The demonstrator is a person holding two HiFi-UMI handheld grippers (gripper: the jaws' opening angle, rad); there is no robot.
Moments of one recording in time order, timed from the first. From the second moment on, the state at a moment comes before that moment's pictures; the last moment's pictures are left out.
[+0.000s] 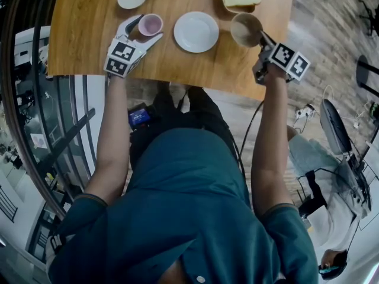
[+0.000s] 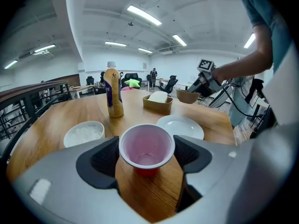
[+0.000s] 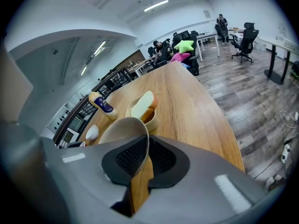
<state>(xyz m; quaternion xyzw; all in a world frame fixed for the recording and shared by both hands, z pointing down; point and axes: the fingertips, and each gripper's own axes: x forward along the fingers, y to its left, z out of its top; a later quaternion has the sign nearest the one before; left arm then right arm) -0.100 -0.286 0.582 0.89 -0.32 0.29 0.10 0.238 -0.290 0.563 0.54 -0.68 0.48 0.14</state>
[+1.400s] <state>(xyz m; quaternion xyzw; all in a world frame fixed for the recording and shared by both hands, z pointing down) -0.091 -0.282 0.548 0.91 -0.29 0.27 0.09 0.270 -0.268 0.613 0.59 -0.63 0.48 0.16</state>
